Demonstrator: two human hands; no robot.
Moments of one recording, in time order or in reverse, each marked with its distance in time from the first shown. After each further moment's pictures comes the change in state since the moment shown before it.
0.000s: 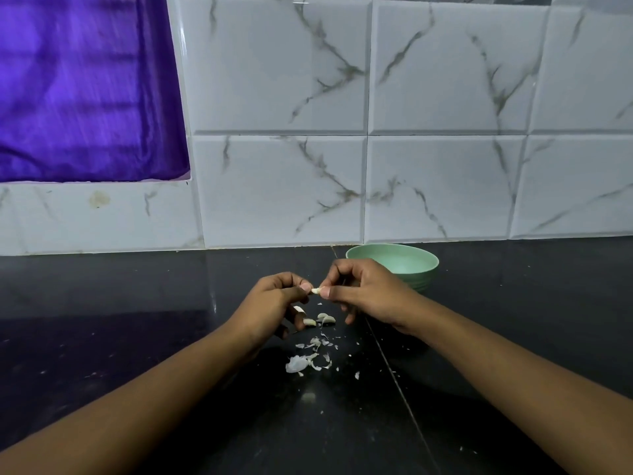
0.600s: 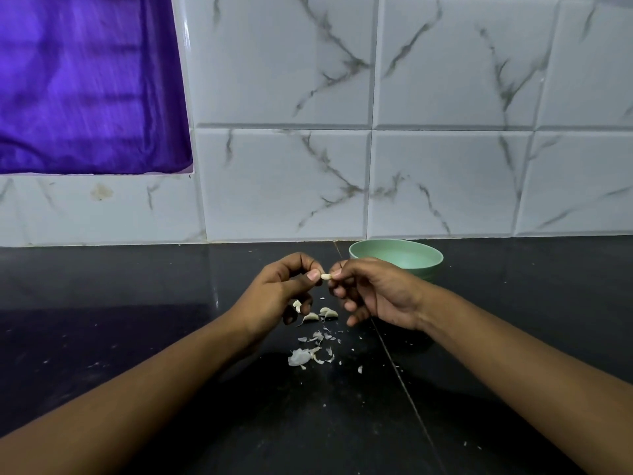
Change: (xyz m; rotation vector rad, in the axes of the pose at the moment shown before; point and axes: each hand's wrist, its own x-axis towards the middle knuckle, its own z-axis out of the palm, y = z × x) left_hand -0.005 0.003 -0.001 -0.081 -0.136 0.226; right_hand -0.004 -0.013 -0.003 0.492 -0.194 0.269
